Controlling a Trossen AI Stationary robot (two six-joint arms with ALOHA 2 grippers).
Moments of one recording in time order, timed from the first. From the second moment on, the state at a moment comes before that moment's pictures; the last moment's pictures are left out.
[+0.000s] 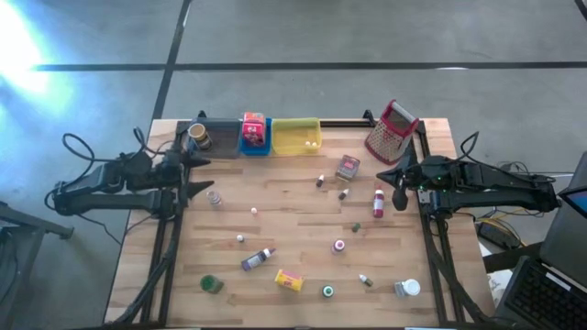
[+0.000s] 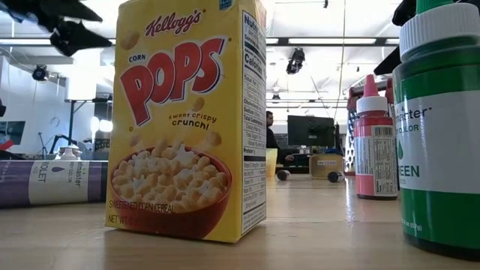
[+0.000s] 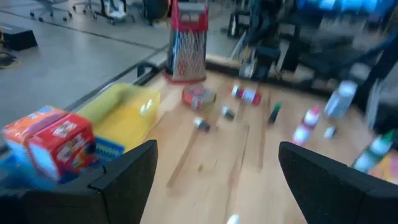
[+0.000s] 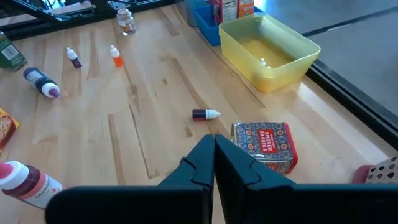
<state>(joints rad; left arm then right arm) 0.07 0.32 0.62 -0.61 -0.20 -0.20 -0.09 0.46 0.53 -0.59 0.21 0.23</state>
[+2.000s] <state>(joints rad) 0.16 1.13 0.84 -1.23 -0.25 -0.55 -0.09 0.46 0.53 -0.59 0.21 0.23</state>
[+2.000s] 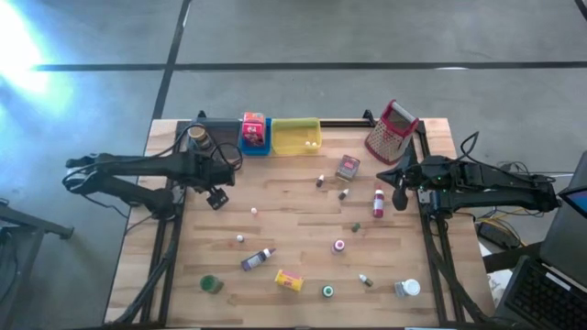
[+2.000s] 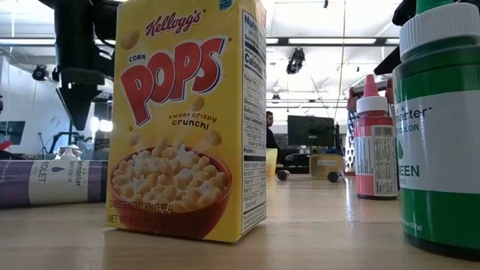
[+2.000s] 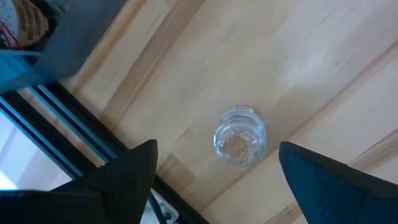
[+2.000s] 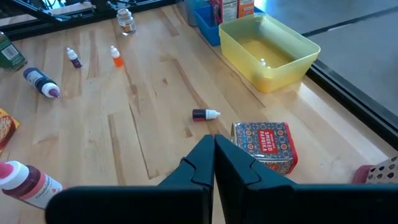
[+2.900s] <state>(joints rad) 0.29 1.12 0.74 -1.20 -0.03 -0.30 -0.09 0.46 0.53 -0.59 0.21 0.23</state>
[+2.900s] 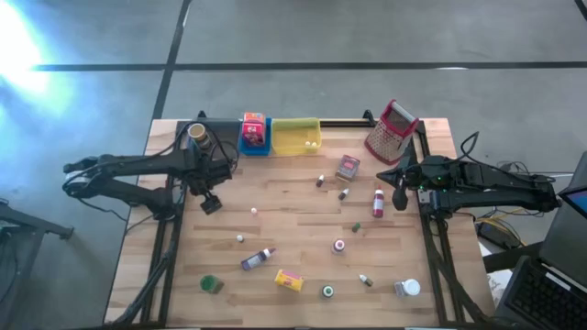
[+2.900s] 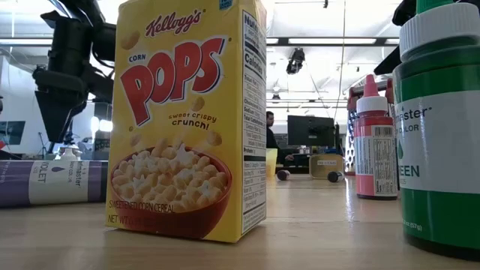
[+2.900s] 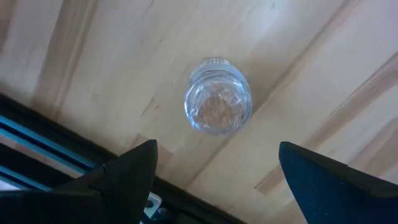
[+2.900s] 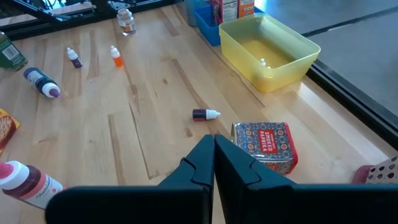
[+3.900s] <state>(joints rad) -0.69 0.95 0.82 -0.96 -0.04 -0.63 -0.09 0.45 0.53 -0.59 0.21 0.23</state>
